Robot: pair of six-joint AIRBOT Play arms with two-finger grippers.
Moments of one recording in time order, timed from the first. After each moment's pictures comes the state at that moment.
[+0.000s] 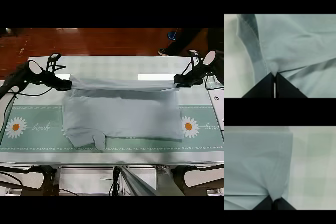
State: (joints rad) left arm -0.01 -1.63 1.27 1.21 -0.93 -1.20; right arm -0.15 -1.67 1.47 -1.49 1.17 1.46
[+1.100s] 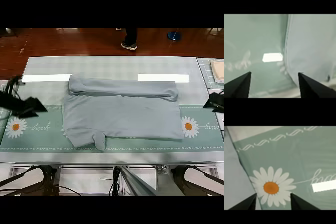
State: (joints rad) left arm 0.47 -1.27 0.93 1.11 -1.47 -1.18; right arm -0.56 -1.25 1.10 -1.42 1.37 1.37
